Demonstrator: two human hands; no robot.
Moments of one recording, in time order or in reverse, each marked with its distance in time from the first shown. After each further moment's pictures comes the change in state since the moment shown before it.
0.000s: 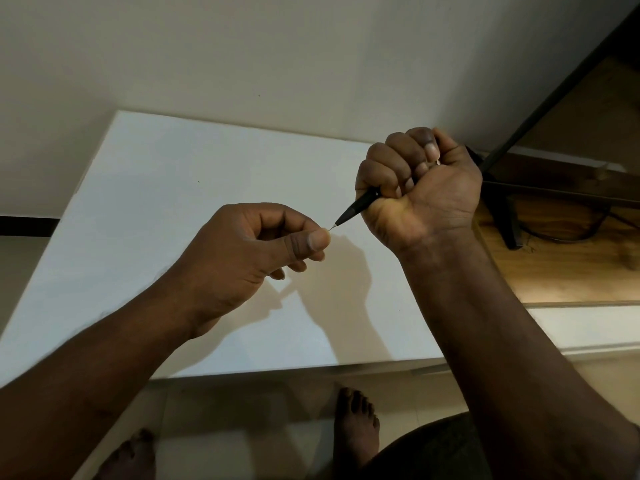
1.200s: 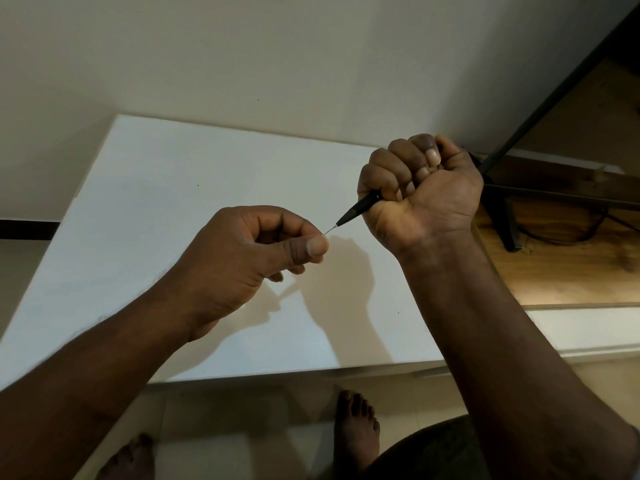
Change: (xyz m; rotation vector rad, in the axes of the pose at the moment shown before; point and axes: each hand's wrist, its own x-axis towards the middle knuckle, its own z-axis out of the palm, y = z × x) left_hand 0.001 0.001 -0.001 -0.017 -0.012 0.001; right_hand 0.003 -0.002 -0.003 -0.021 0.044 -0.049
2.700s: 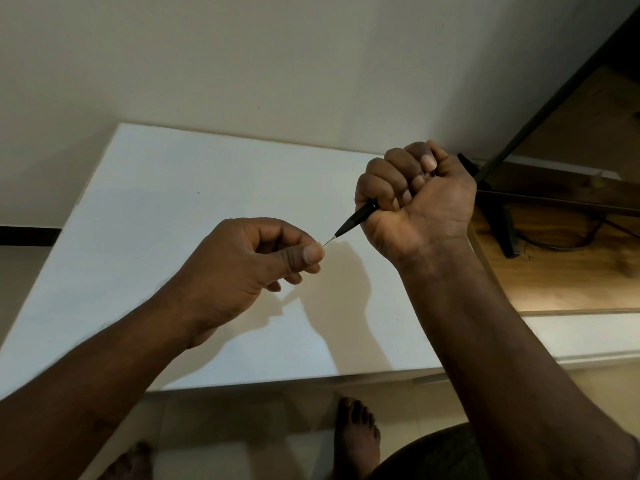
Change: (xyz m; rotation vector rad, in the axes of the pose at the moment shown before) left_hand 0.002 -0.005 0.000 0.043 -0.003 -0.046; right_hand -0.001 0.000 0.001 -0.018 0.005 0.015
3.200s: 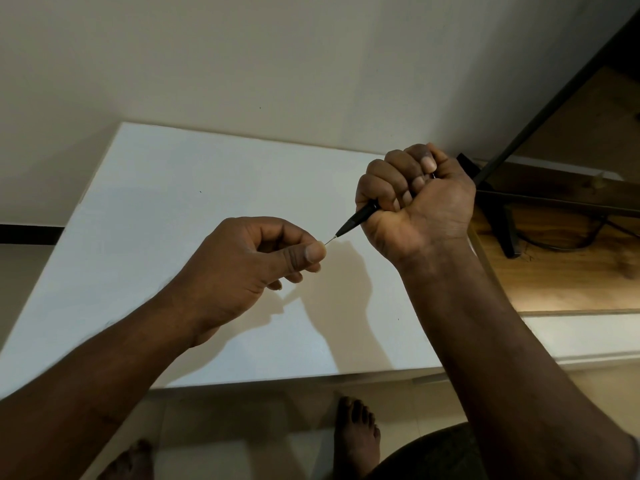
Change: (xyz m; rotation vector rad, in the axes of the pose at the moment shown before) left_hand 0.001 -0.001 0.001 0.004 0.011 0.004; right_hand 0.001 0.001 -0.003 0.019 0.011 0.008
